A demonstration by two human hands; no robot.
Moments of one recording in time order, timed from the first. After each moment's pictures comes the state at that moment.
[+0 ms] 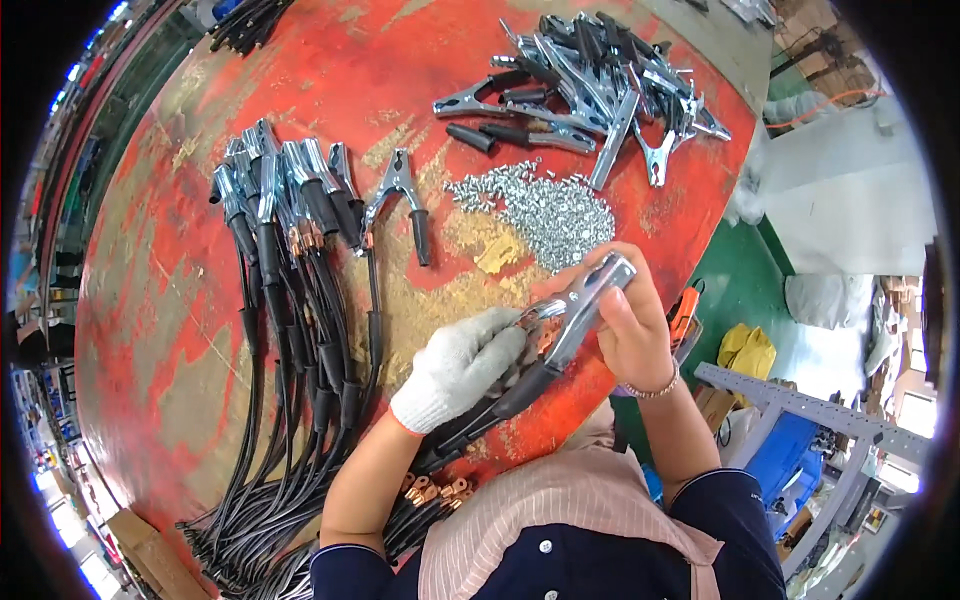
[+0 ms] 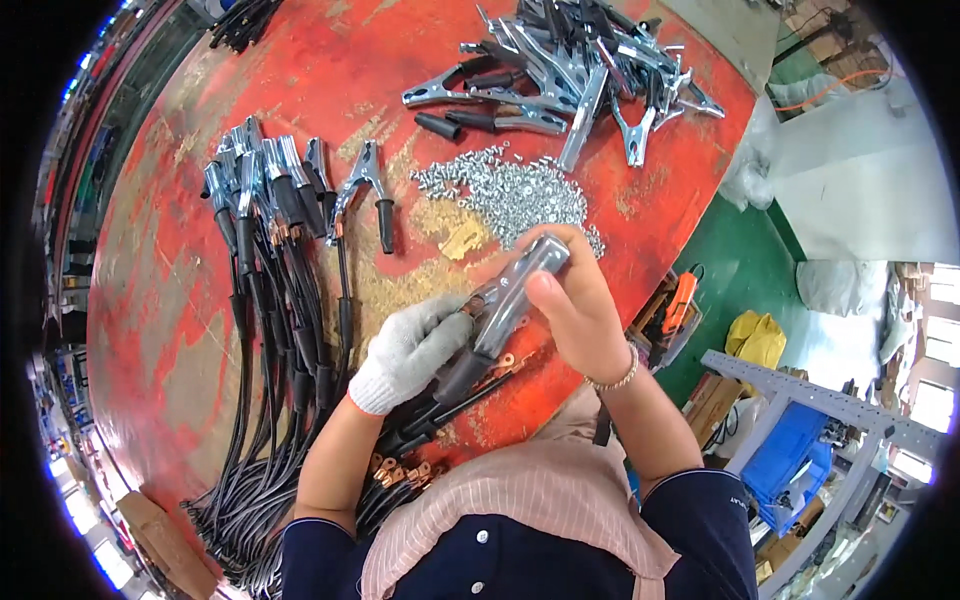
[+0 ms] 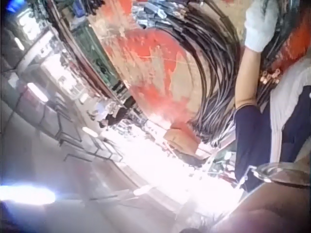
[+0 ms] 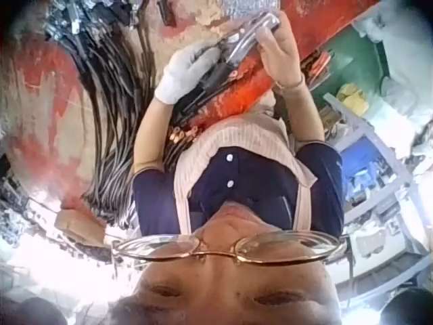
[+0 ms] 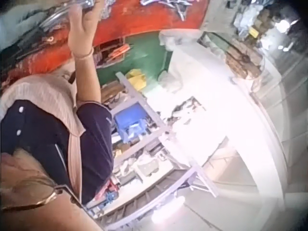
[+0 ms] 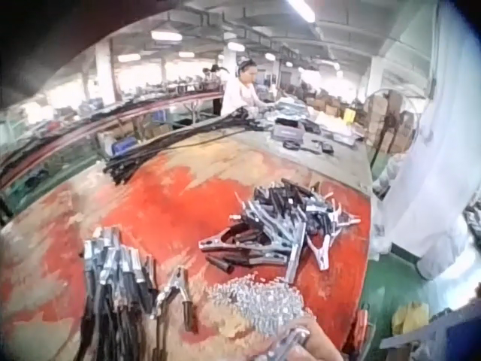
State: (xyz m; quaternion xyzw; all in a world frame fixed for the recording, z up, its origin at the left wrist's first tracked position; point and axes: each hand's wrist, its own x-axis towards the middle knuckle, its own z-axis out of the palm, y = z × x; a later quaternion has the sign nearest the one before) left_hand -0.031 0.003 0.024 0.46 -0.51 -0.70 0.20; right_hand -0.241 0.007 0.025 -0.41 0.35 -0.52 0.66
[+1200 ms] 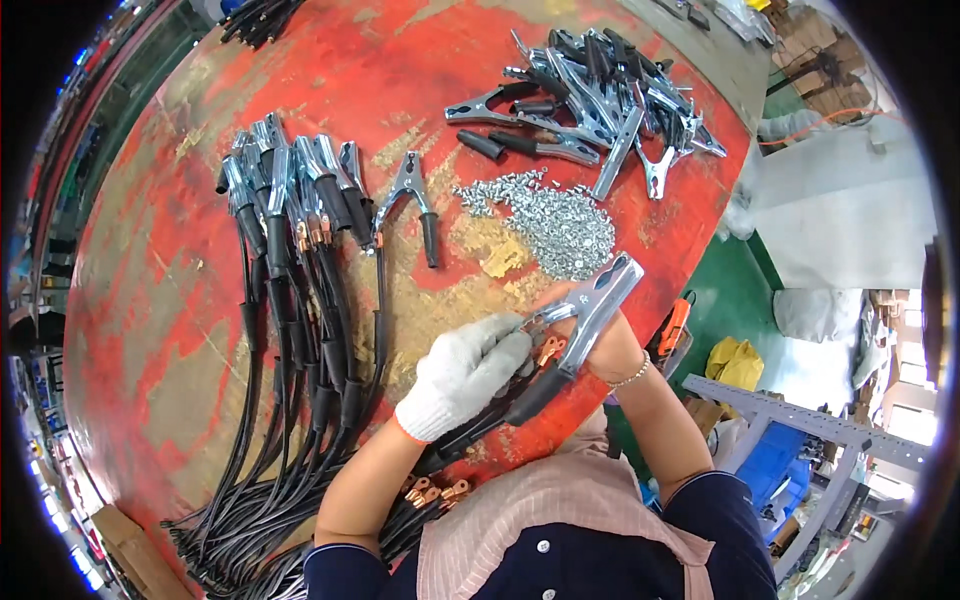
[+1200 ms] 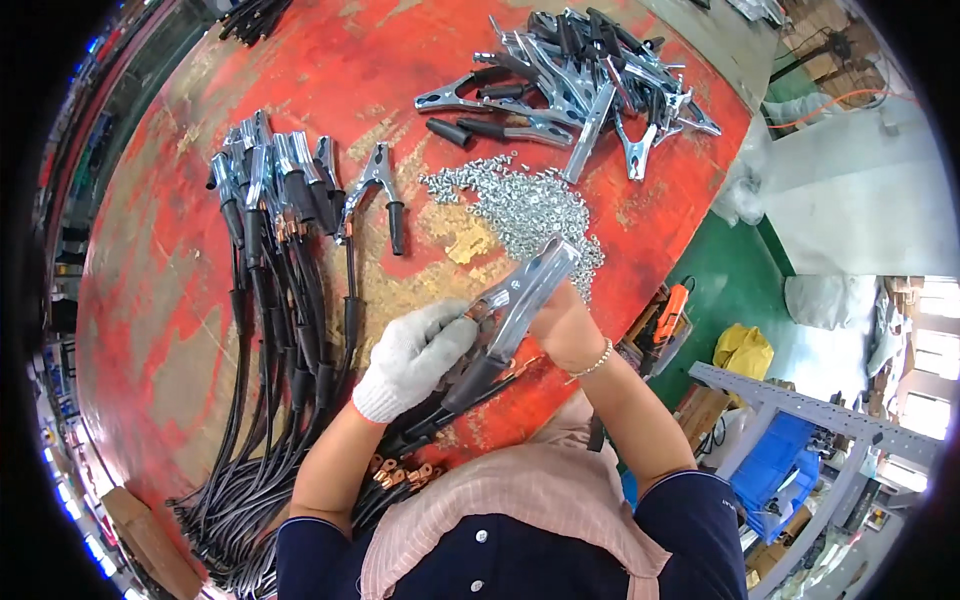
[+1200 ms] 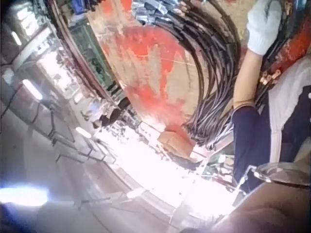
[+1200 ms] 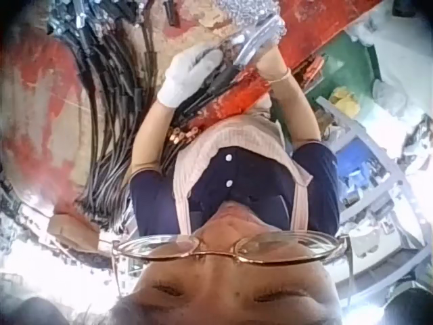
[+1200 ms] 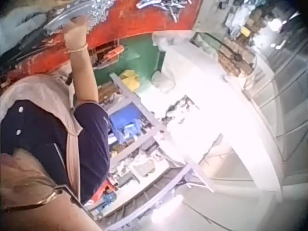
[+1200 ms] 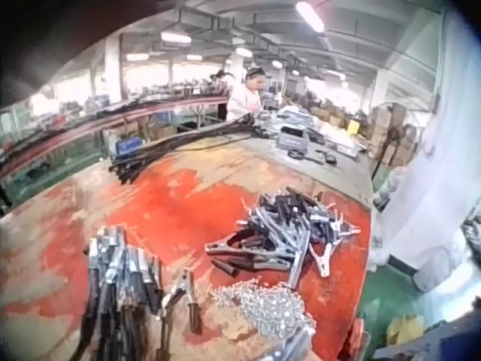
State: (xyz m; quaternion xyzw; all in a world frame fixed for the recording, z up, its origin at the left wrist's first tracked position) left_hand -0.030 0.010 0.023 0.48 -0.54 -0.66 0.23; right_hand -0.245 0.013 -0.041 -0.41 0.45 -0.47 0.64
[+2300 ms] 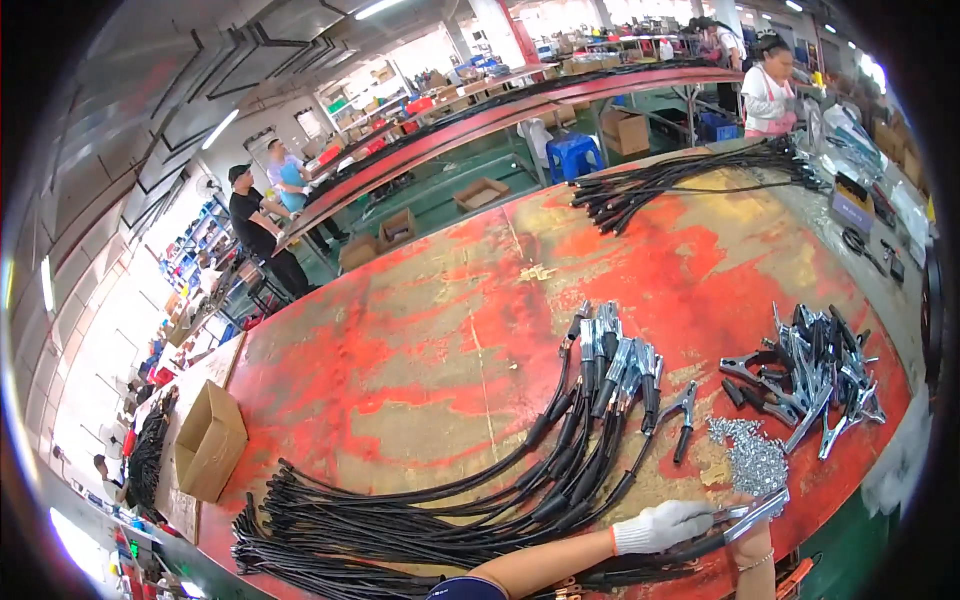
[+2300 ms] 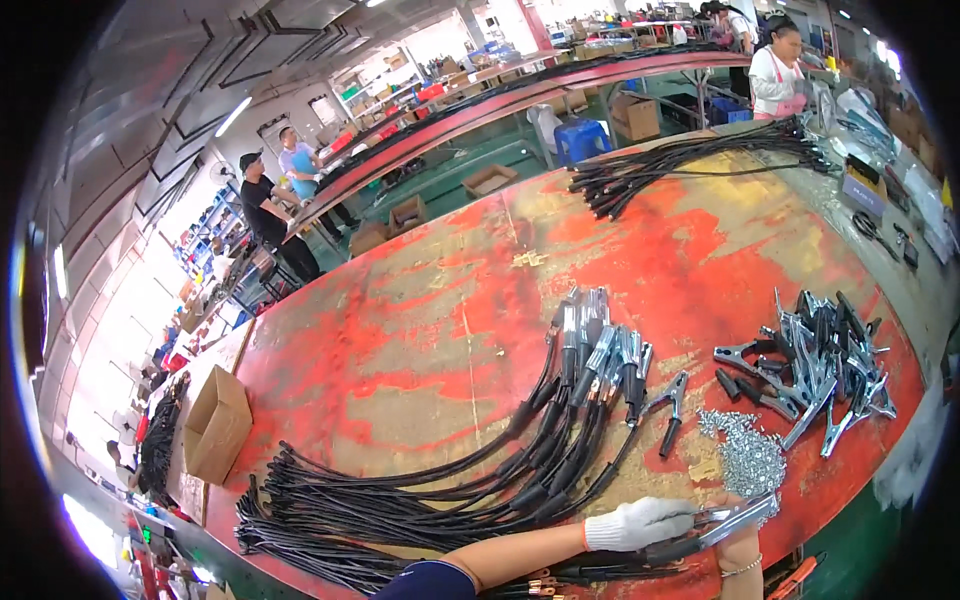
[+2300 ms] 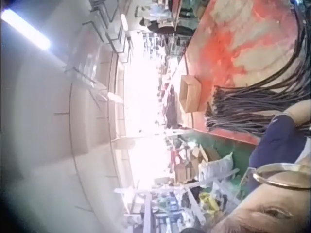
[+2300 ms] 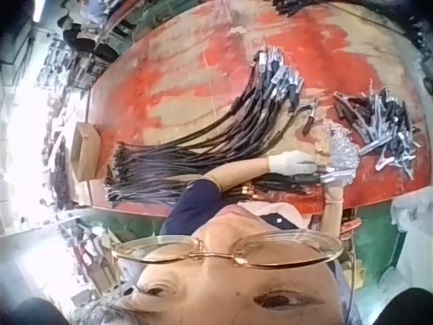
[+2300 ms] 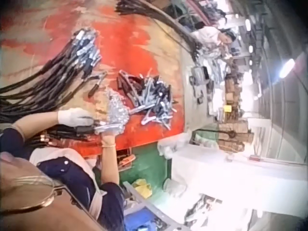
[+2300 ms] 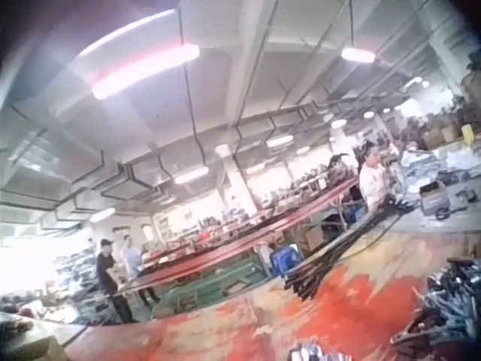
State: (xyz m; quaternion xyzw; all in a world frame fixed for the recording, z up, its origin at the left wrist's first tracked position) left_hand -0.016 0.020 0.015 0.38 -0.63 -0.62 0.25; right_hand -0.244 0.005 -0.046 -0.34 0.37 -0.43 0.75
